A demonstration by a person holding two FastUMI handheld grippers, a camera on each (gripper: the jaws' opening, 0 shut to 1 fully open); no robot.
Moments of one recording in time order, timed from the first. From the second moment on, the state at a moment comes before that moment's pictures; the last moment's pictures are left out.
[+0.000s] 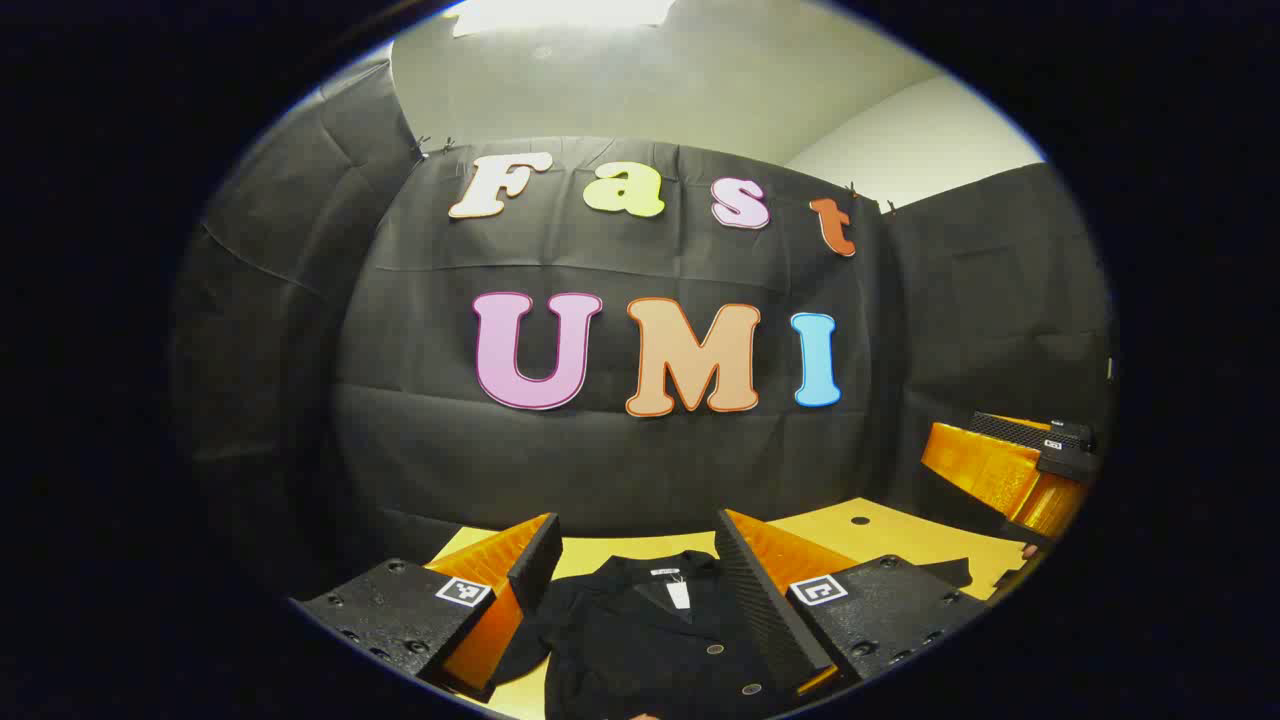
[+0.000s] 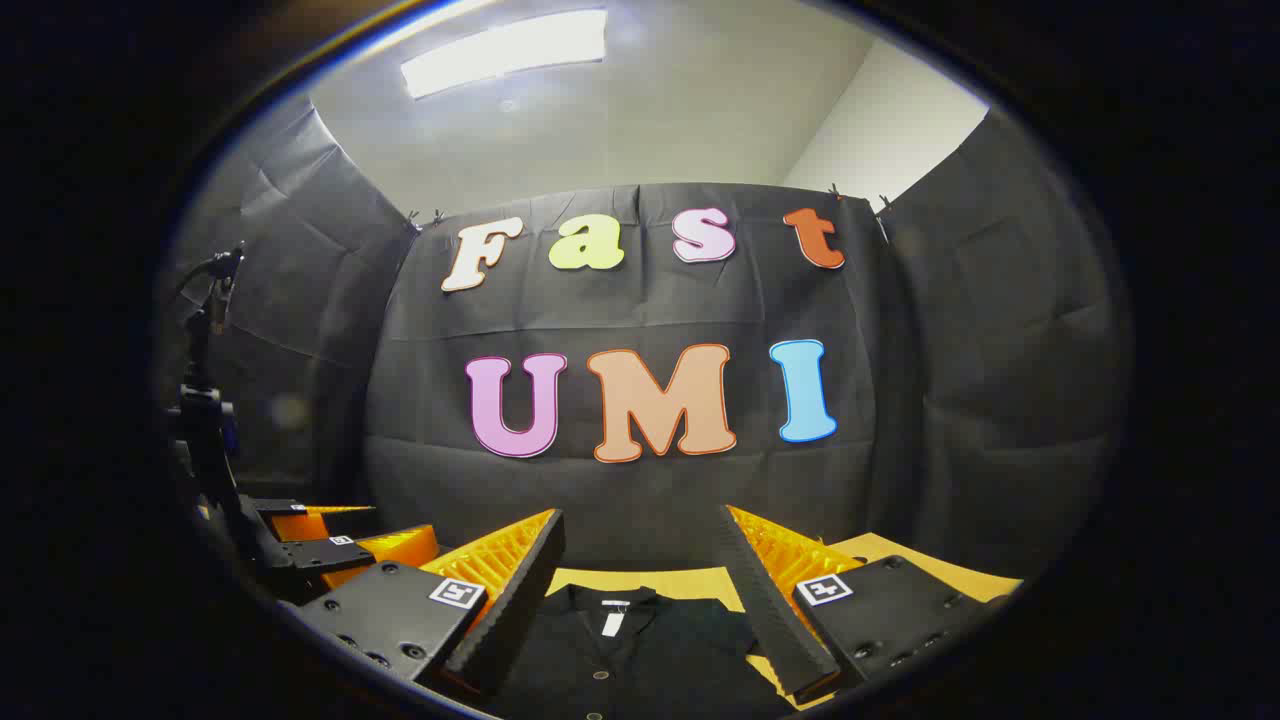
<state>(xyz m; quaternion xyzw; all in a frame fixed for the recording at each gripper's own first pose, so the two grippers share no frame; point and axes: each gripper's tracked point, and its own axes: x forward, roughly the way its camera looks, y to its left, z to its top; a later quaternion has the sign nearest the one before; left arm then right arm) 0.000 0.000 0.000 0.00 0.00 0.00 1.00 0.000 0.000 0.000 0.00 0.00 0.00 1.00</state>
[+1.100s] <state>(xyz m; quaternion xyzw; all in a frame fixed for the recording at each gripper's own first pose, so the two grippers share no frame) -0.007 0.022 0.006 0.00 -0.01 0.02 1.00 0.007 -0.027 0.004 -0.02 -0.02 -0.02 1.00</state>
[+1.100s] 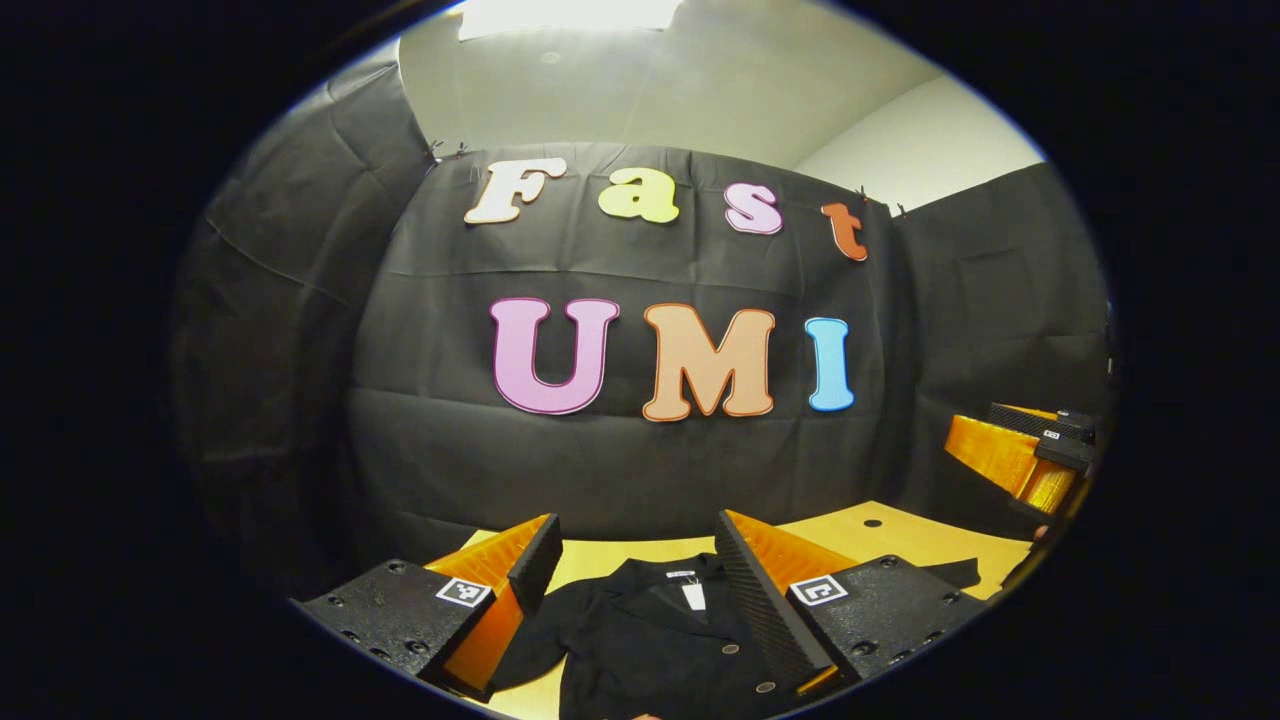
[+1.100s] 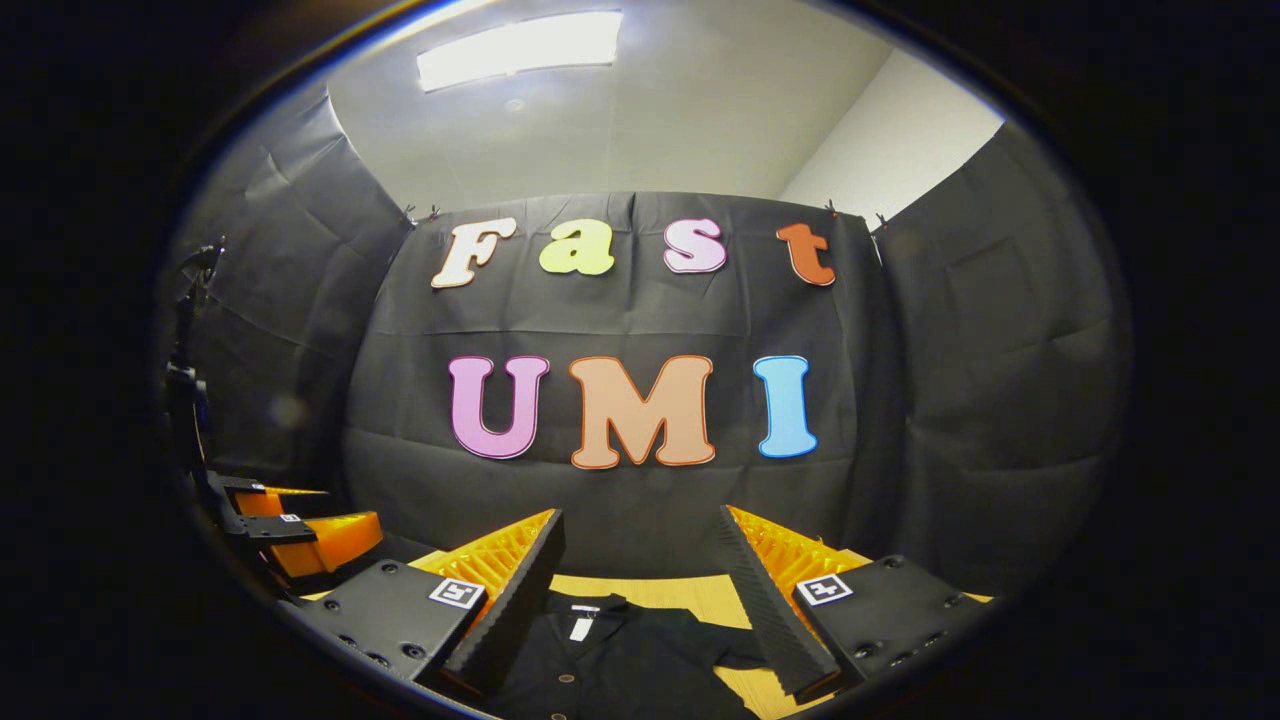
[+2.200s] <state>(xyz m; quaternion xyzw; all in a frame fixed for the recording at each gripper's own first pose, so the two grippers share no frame) 0.007 0.039 0.011 0.02 -0.01 0.03 1.00 0.016 -0.042 -0.005 -0.03 0.00 -0.03 1.00</state>
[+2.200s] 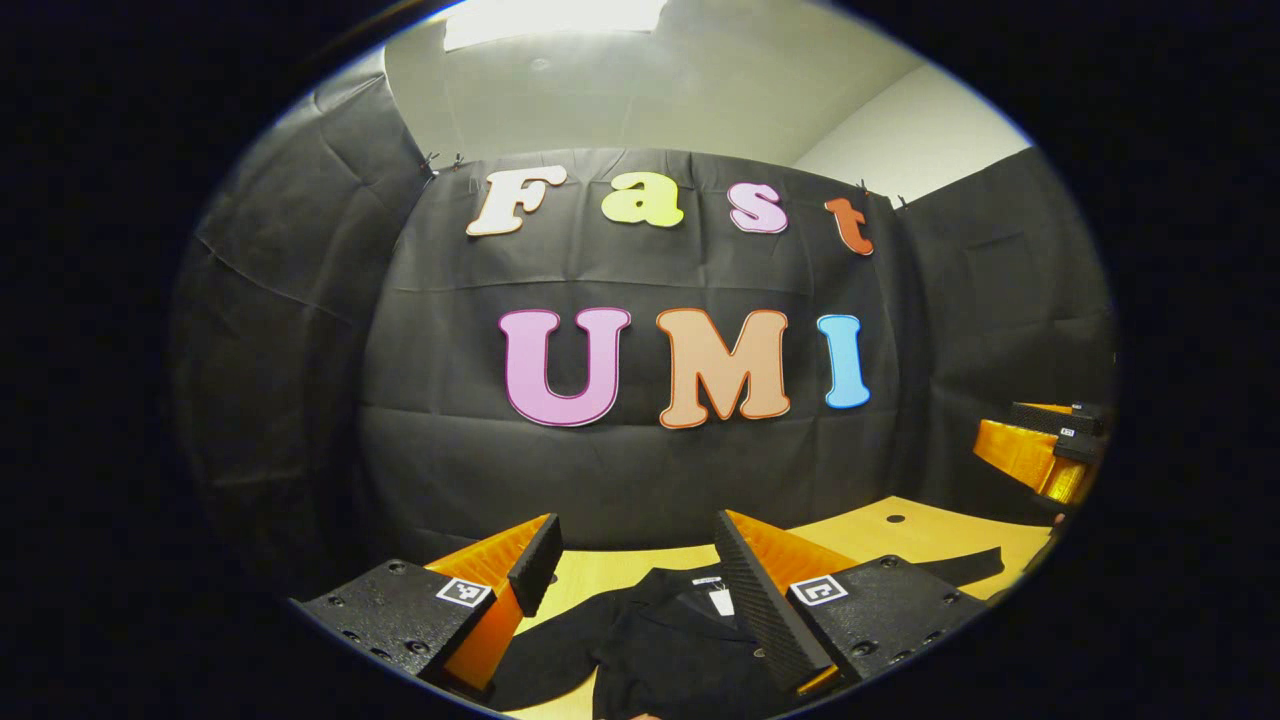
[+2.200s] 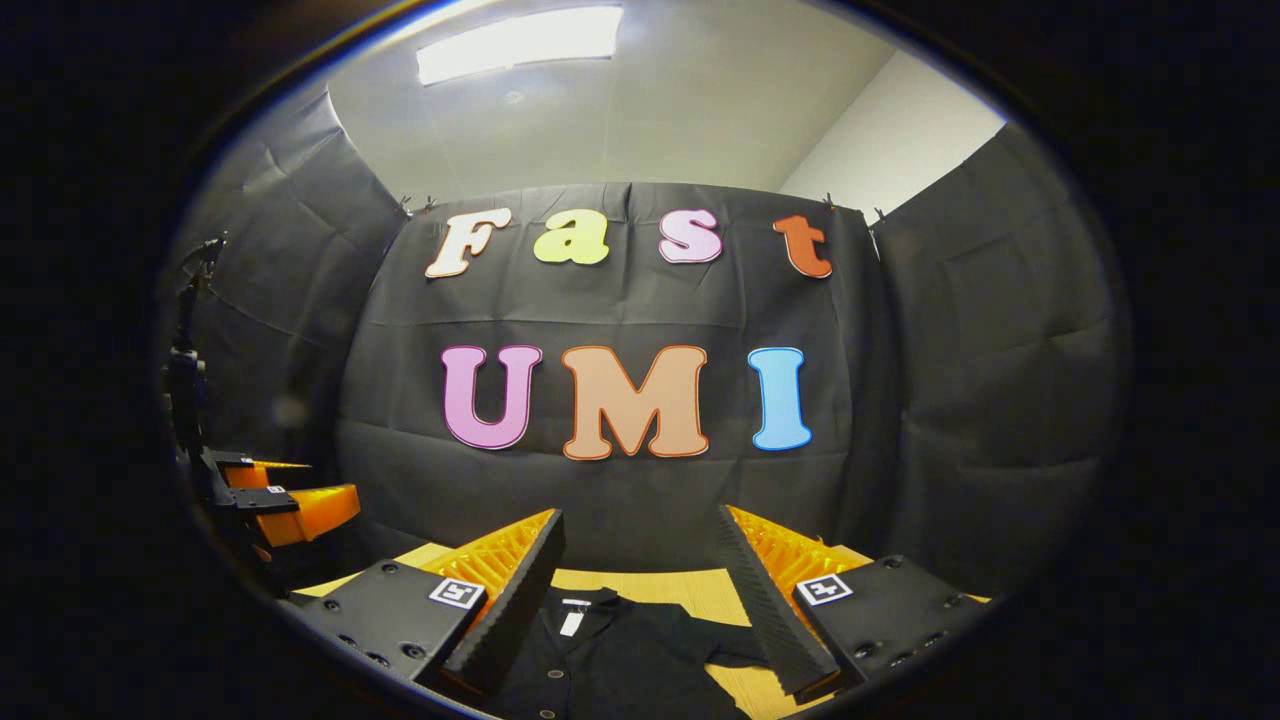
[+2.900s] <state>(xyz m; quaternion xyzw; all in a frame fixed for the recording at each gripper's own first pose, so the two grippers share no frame) 0.016 0.026 -0.002 -0.01 0.00 0.08 1.00 0.036 -0.179 -0.024 -0.05 0.05 -0.07 0.99</state>
